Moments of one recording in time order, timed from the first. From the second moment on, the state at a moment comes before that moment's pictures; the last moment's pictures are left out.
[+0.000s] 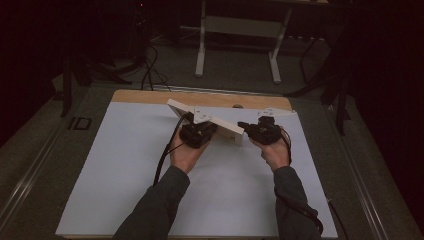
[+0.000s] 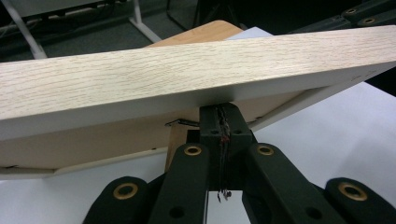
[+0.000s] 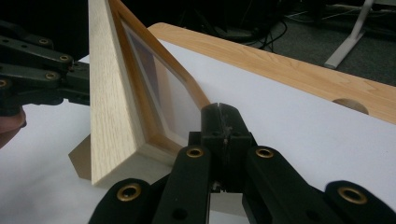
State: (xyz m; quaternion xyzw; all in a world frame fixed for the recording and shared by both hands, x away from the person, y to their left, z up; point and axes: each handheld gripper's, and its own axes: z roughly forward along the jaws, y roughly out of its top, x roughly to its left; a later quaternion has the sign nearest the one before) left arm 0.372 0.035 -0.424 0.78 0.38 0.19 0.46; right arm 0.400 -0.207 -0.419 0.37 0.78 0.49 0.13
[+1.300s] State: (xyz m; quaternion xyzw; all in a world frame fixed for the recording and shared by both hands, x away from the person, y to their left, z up) left arm 0.383 0.051 -0.420 0.79 0.38 0.18 0.45; right arm 0.379 -0.186 -0.424 0.31 0.82 0.47 0.10
